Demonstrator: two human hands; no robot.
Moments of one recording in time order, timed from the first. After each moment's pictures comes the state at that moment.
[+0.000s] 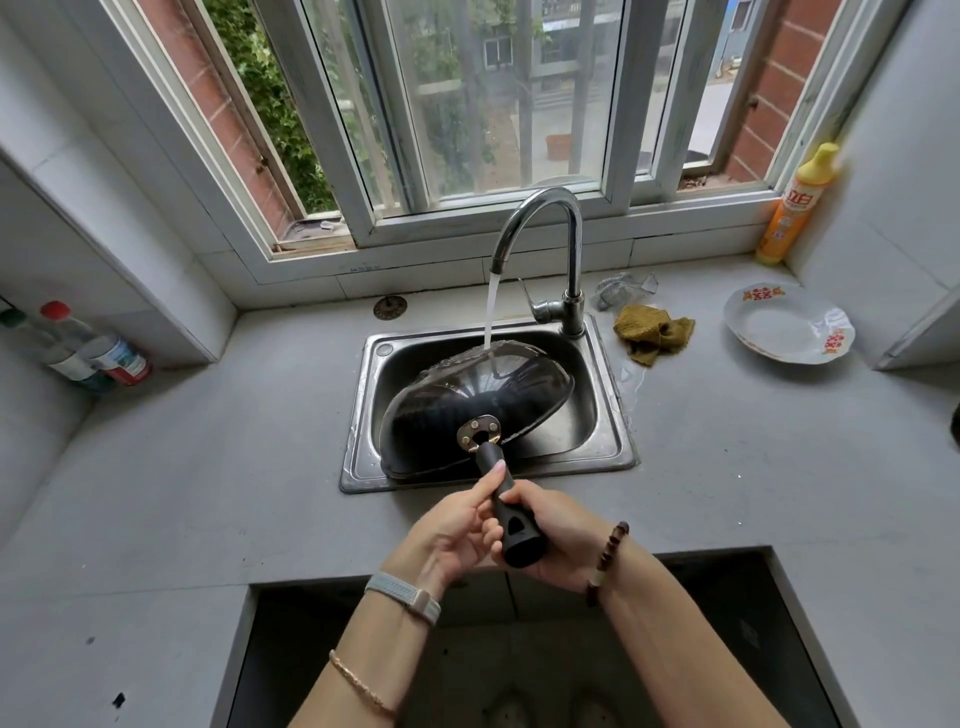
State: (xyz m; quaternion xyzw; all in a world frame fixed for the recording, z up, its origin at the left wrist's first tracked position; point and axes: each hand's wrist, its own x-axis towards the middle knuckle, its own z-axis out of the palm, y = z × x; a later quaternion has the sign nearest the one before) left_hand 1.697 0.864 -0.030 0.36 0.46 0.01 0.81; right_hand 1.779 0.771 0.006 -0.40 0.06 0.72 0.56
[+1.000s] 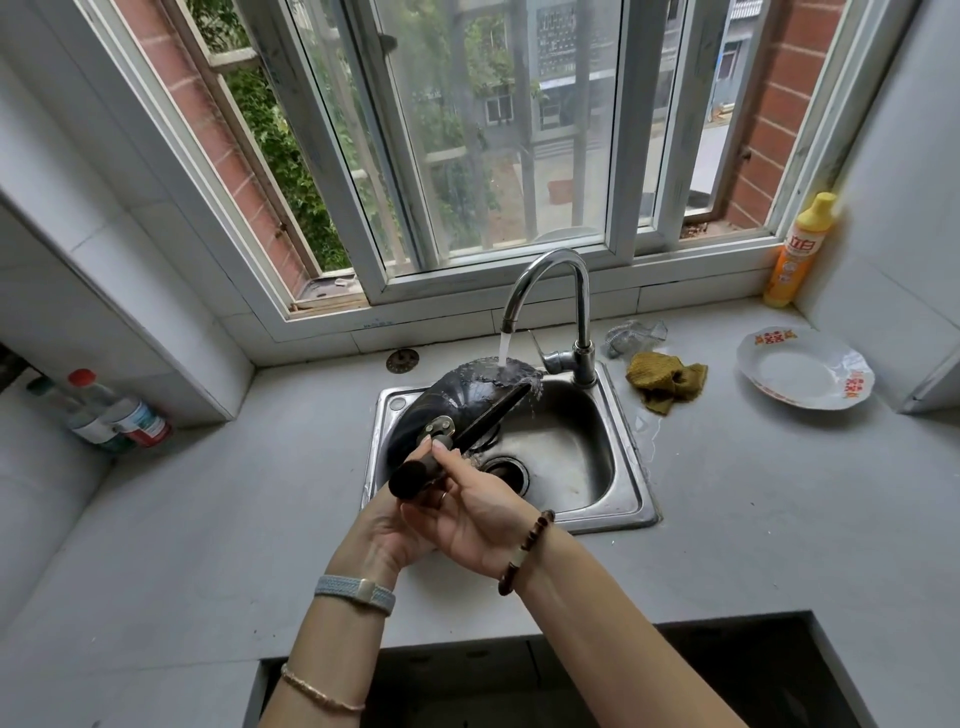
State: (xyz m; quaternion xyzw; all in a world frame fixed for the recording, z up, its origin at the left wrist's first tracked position) left_hand 1.697 0.951 0.023 0.21 0.34 0.17 0.90; right_hand 1.758 0.861 0.074 -0.30 0.03 0.67 0.68
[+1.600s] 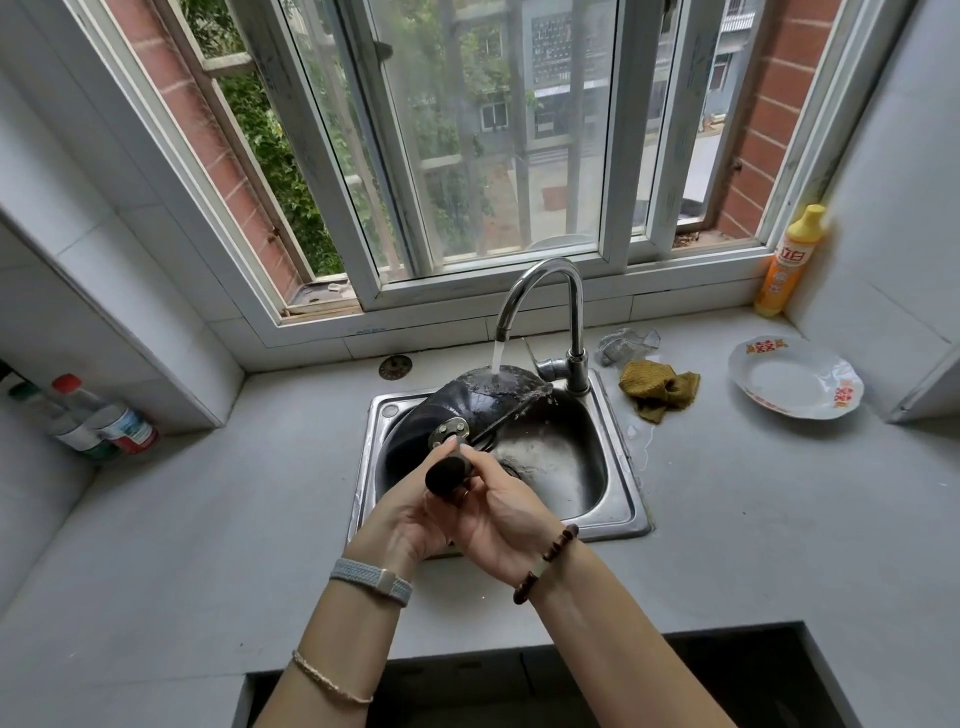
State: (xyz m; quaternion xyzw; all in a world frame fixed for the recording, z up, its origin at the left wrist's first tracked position) left_hand 1.729 0.947 0.023 0.24 0.41 0.13 0.87; right_hand 1.776 0.857 0.066 -0.18 0.10 0.63 0.75
